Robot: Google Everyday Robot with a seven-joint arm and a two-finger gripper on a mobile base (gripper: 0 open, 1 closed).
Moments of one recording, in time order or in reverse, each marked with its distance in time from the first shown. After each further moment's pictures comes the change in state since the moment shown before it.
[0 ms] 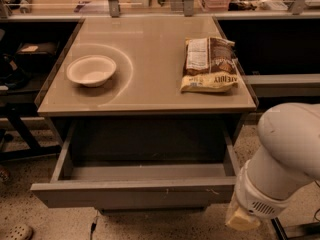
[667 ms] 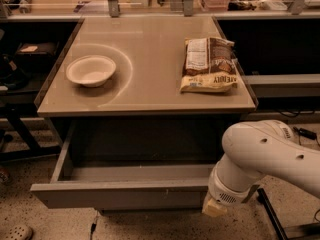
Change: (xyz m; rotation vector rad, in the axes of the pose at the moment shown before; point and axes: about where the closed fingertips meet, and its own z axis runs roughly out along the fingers) arm -0.035 -0.057 0.088 0.012 -0.041 -0.007
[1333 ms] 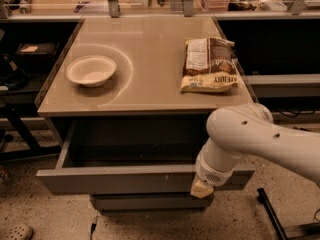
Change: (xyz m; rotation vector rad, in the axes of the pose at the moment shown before) arm -0.039 -0.040 -0.002 0.052 -0.013 -0.069
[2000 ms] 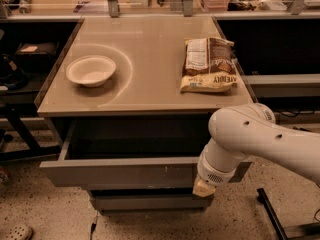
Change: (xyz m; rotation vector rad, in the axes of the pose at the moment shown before) arm -0.002 -0.002 0.000 0.003 0.000 -0.004
